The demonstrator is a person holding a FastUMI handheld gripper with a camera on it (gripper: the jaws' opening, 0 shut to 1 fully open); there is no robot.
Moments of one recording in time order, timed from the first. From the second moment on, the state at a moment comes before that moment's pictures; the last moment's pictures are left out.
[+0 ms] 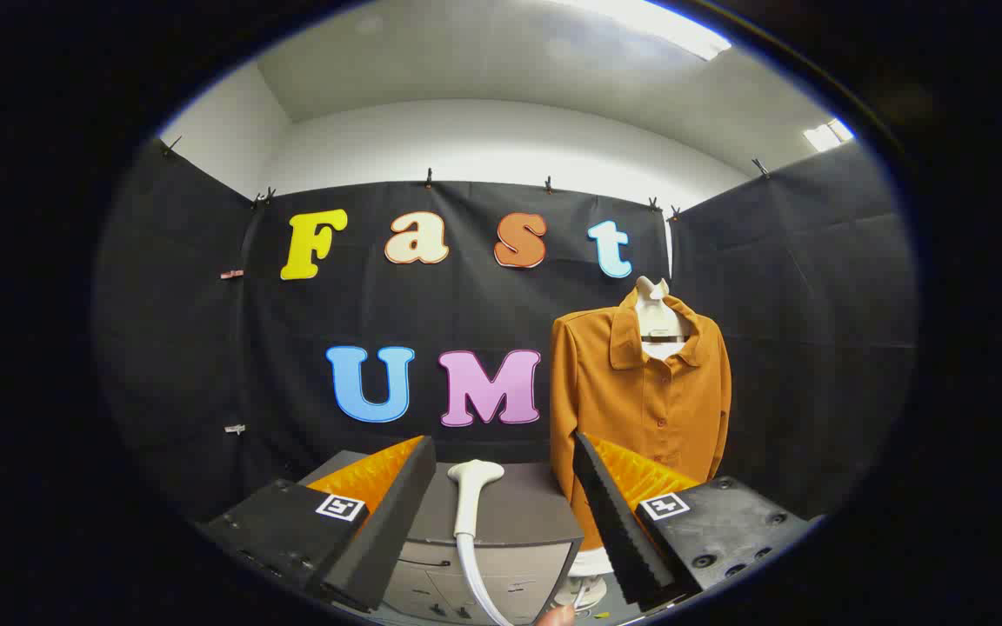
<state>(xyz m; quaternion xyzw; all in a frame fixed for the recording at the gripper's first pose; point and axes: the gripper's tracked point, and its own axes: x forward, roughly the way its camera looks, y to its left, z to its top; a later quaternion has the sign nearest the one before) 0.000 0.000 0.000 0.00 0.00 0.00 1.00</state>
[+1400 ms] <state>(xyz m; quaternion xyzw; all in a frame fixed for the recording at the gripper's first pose) 0.011 0.046 -0.027 0.00 0.05 0.01 1.00</state>
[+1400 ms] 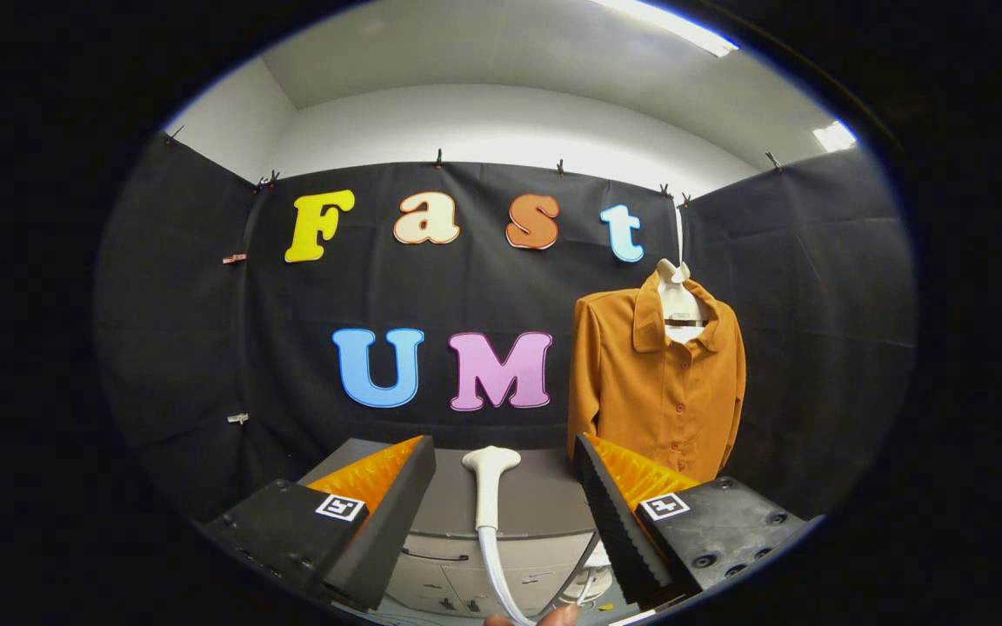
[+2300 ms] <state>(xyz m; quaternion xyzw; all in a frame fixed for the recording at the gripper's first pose) 0.141 0.066 -0.248 -0.01 0.35 0.01 0.94</state>
